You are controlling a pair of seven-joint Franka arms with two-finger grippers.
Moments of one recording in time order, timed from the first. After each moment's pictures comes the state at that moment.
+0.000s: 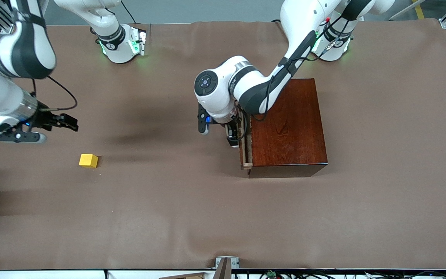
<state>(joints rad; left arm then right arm) -0.68 0.73 -0.21 -1.26 0.30 1.74 0.60 0.03 0.00 -0.07 -1.96 0.02 1.90 -0.01</state>
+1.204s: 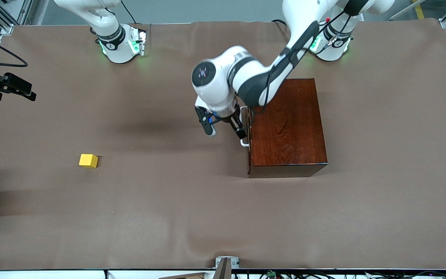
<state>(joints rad) -0.68 0.65 -0.23 -1.25 0.32 1.71 0.10 0.03 -0.01 -0.07 -1.52 0.02 1.46 -0.01</state>
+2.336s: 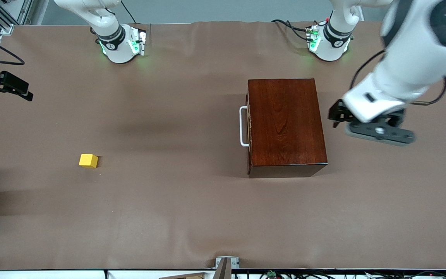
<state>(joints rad) -0.12 0.27 -0.20 -1.27 0.07 1.51 -0.13 0.03 0.00 -0.07 -1.50 0.02 1.46 -0.01</state>
